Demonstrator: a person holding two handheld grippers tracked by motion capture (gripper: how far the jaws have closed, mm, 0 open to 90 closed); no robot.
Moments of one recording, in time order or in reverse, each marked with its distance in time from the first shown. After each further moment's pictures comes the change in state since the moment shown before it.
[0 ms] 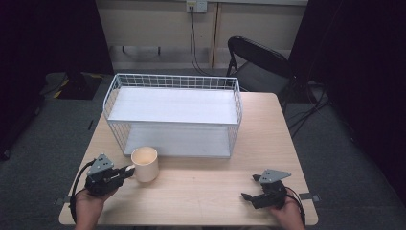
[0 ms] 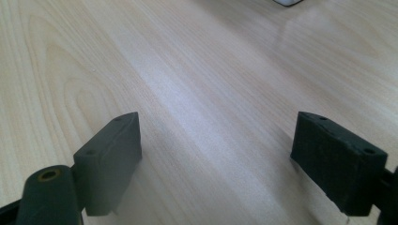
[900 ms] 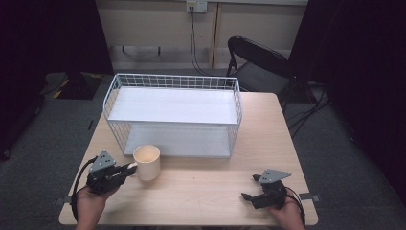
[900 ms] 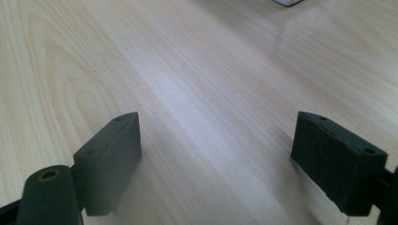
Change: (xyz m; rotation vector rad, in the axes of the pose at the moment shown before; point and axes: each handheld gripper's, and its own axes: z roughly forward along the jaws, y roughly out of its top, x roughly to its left) left arm -0.008 0.015 -0.002 0.001 0.002 0.009; right arm 0.000 0.000 0.000 0.000 0.000 0.000
